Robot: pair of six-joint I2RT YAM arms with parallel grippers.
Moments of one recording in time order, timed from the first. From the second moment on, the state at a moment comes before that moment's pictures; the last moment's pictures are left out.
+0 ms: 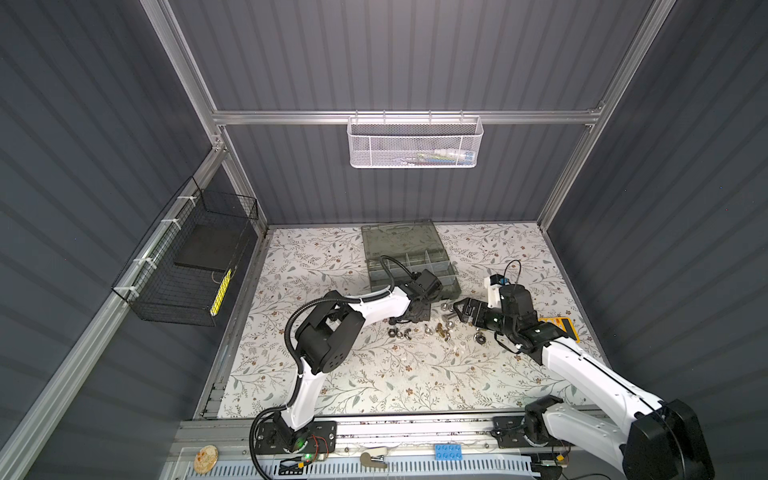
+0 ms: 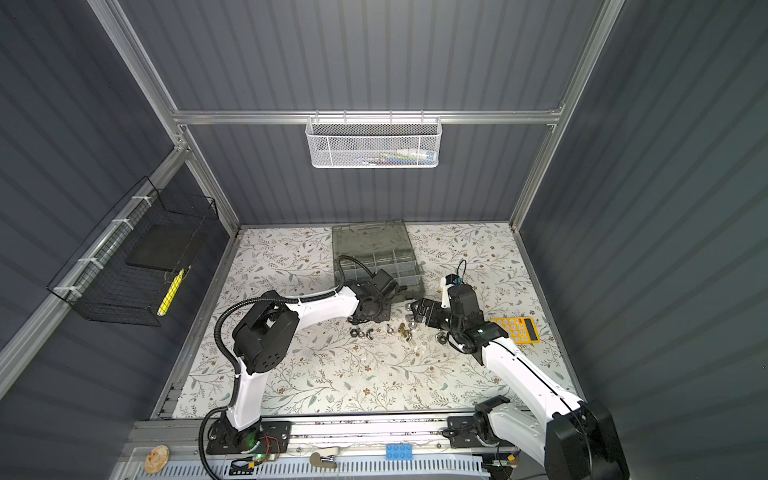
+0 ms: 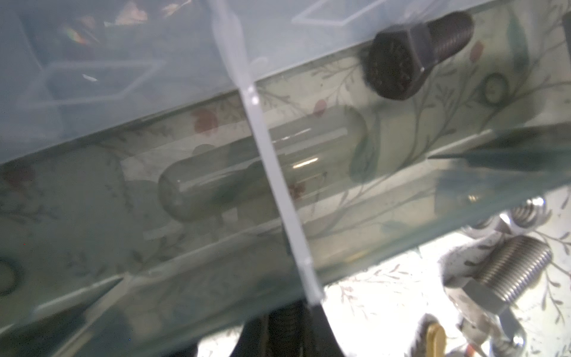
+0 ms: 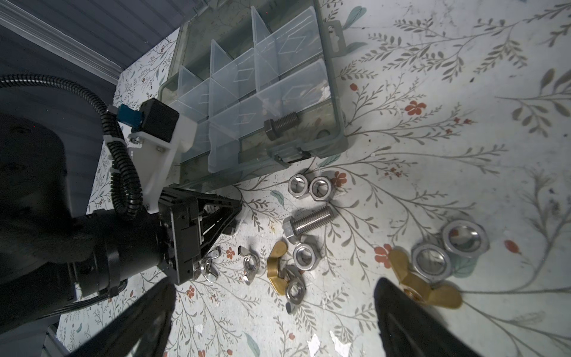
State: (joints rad) left arm -0.86 2.09 1.48 -0.57 -0.13 -0.62; right arm 0.35 1.06 0.57 -0.19 -0.19 0.57
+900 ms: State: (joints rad) left arm -0.88 2.04 1.80 -0.65 -0.14 -0.53; right arm 0.29 1.04 0.61 -0.19 -0.24 0.62
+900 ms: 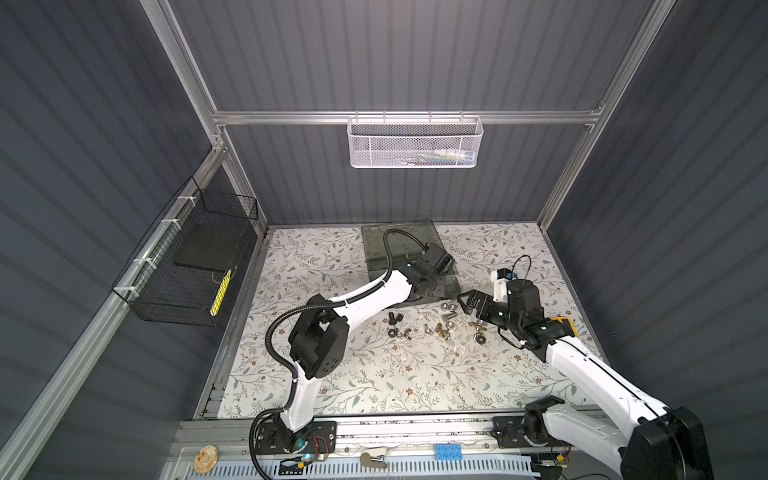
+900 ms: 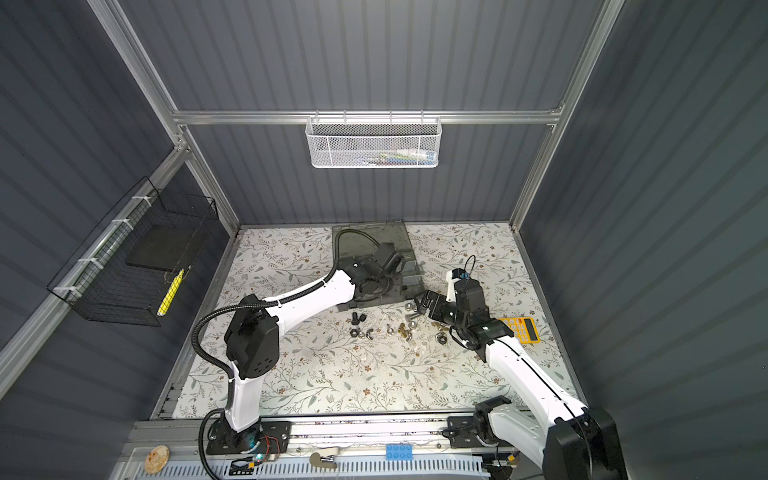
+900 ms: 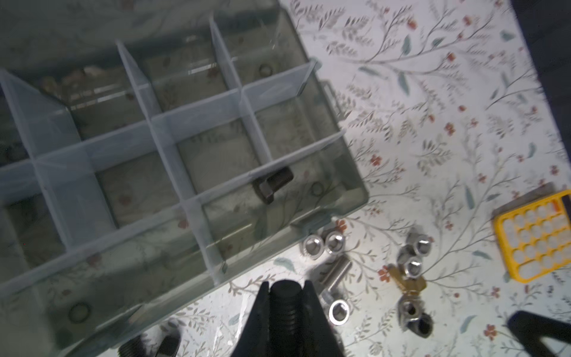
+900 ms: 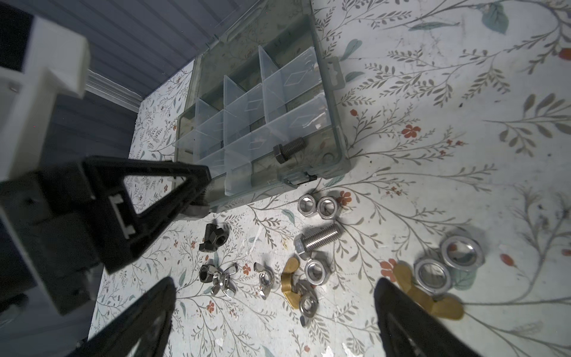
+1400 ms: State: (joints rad) left arm -0.85 2.27 1.97 -0.67 -0.16 -0.47; right arm 0.24 1.02 0.61 -0.20 -0.27 0.62
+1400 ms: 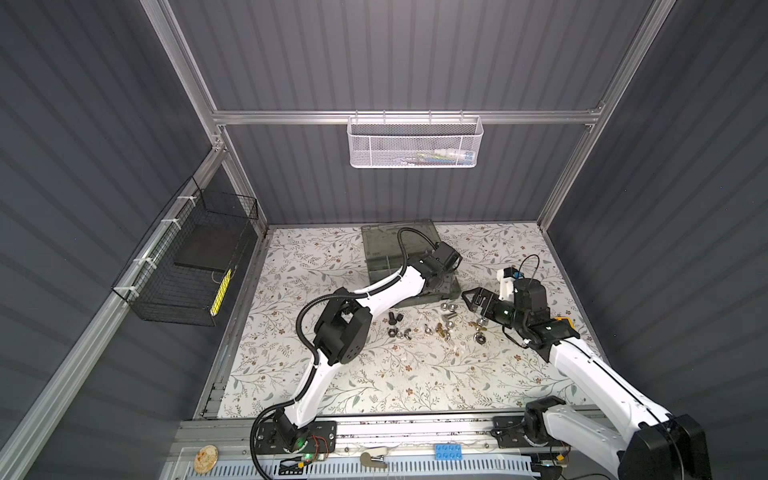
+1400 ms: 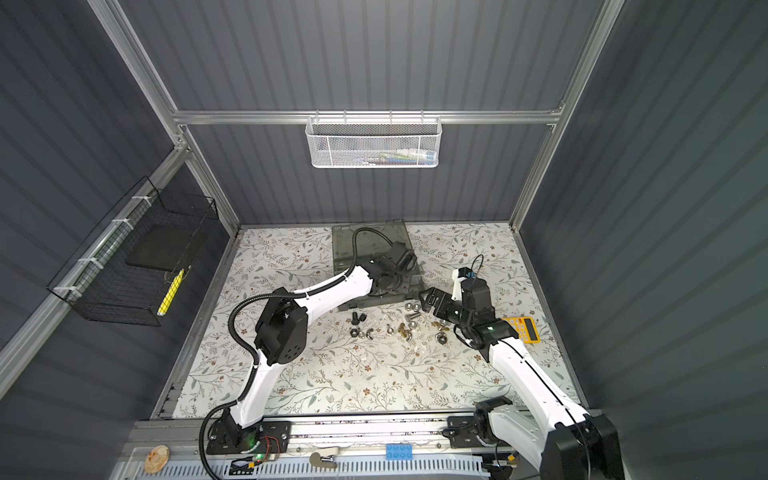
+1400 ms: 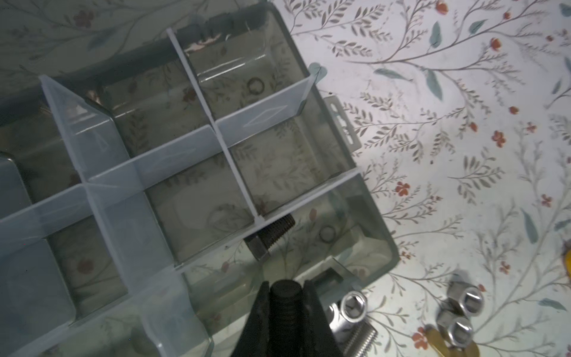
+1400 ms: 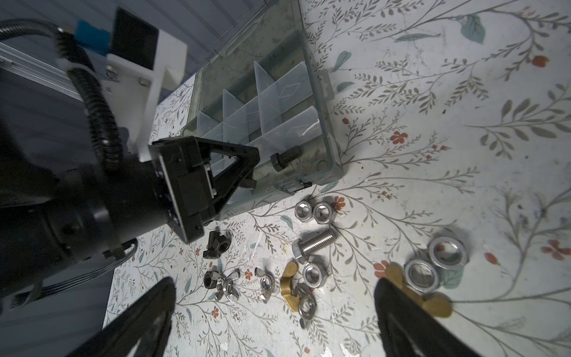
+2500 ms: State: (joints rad) left arm -0.80 2.36 1.98 -0.70 -0.13 -0.42; right arm 0.22 1.16 0.66 -0.14 -0.36 0.59
